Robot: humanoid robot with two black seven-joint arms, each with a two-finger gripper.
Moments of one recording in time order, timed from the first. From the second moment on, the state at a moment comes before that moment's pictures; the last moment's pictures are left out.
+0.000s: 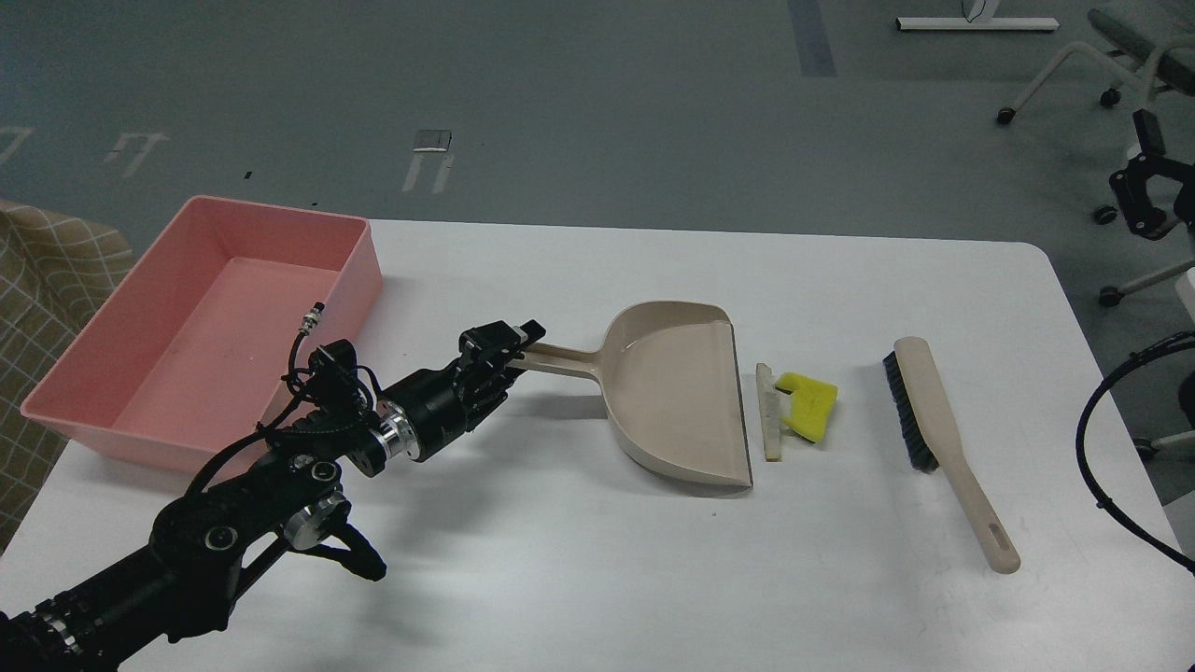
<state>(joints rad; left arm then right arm) -0.38 0.33 -0.72 -1.08 0.95 -0.18 -0.30 0.36 -0.27 1.78 1.19 -0.62 0.35 0.02</state>
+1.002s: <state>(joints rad) -0.42 0.37 -0.71 -1.10 1.00 -0.18 -0.34 0.18 -1.08 1.46 1.45 -1.21 0.47 0.02</state>
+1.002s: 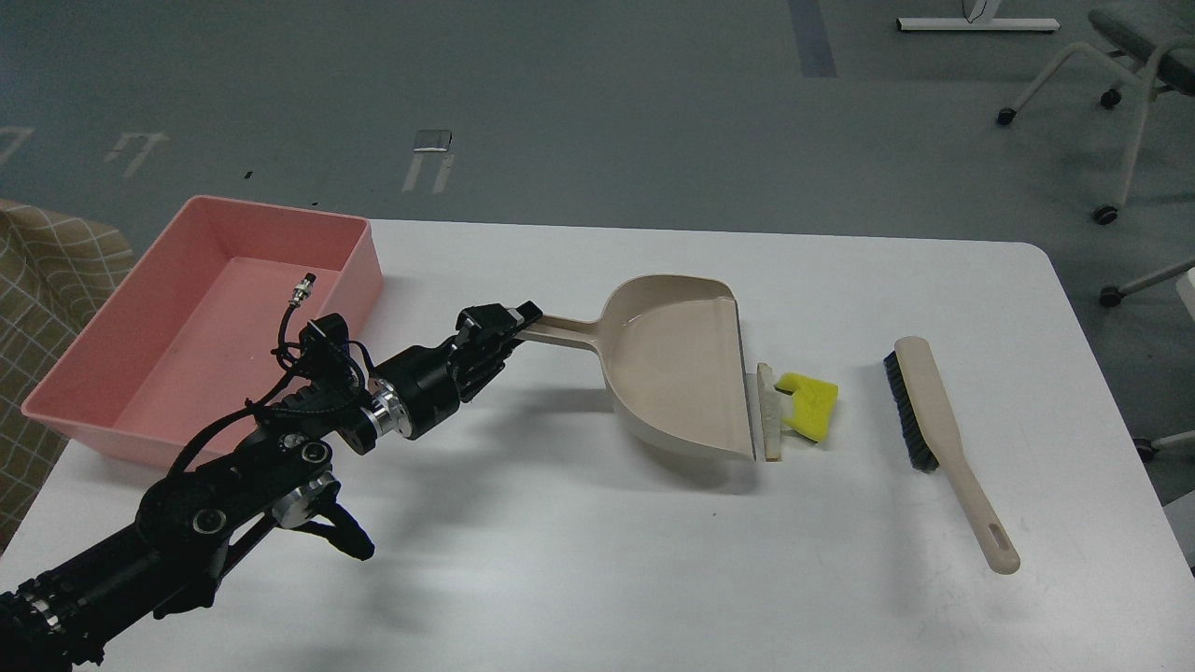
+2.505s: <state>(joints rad) -0.41 0.32 -0.69 -1.05 1.02 -0.15 -0.35 0.03 -0.73 1.09 1.68 -1.65 0.49 -0.29</state>
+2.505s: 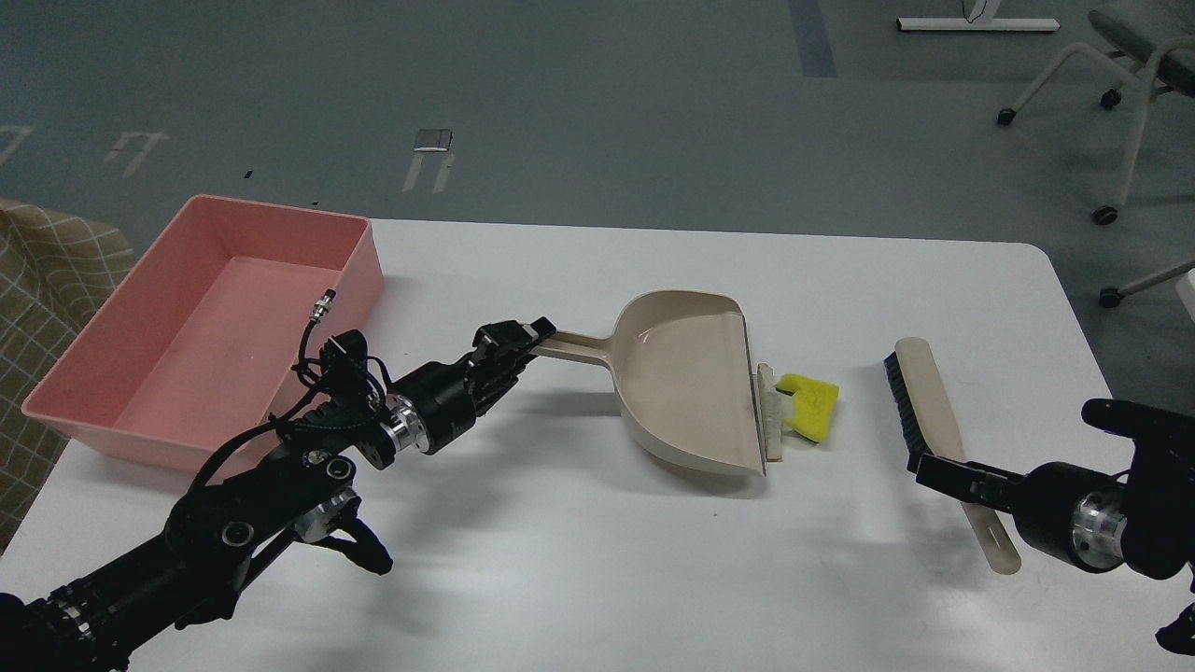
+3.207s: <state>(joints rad) -0.41 0.32 -0.66 -1.05 1.02 -0.15 -0.35 0.06 -0.74 1.05 1.68 -1.64 0.49 -0.30</state>
